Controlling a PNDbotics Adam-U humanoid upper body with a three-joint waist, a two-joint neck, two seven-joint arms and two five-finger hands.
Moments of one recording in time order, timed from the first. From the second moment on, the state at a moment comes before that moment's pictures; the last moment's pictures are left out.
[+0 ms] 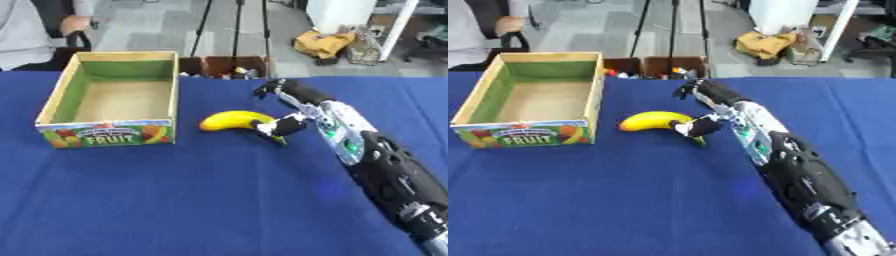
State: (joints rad) left arm -0.41 0.24 0.01 -1.98 -0.11 -0.30 0.31; right arm -0.89 -0.68 0.14 -1.06 0.73 -0.25 0.21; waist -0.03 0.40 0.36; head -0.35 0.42
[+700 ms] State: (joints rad) left arm -0.42 0.24 0.01 -1.98 -0.11 -0.30 0.31; right arm -0.86 -0.70 0.14 -1.09 0.70 -0.25 0.22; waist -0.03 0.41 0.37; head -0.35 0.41
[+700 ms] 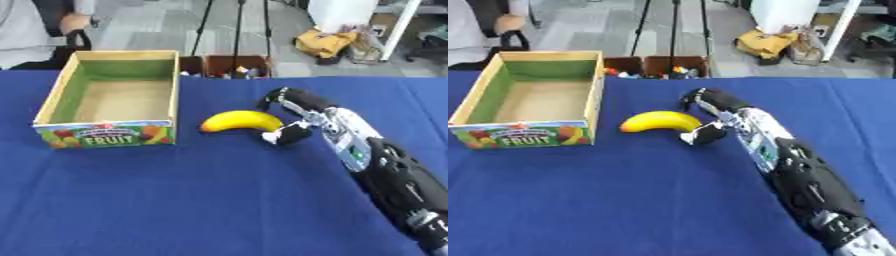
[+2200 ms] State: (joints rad) left arm -0.42 0.24 0.01 -1.98 -0.11 -0.30 0.30; right arm -0.86 -0.70 0.15 -1.11 0.70 -0.26 0.22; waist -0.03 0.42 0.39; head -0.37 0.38
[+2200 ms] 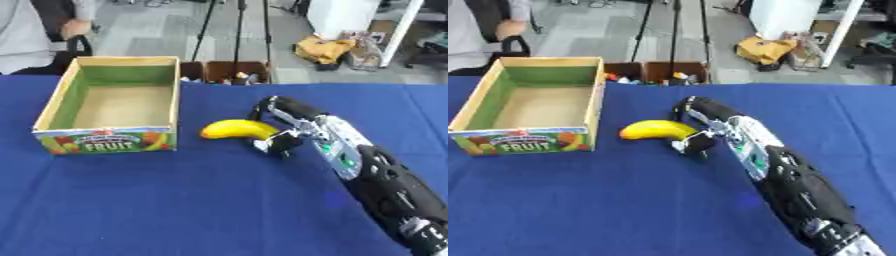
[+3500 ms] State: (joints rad) left arm -0.43 0.23 0.01 -1.98 -0.11 -0.29 0.30; right arm -0.85 -0.70 0.17 -1.14 0.66 -0.24 0.18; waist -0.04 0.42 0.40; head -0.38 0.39
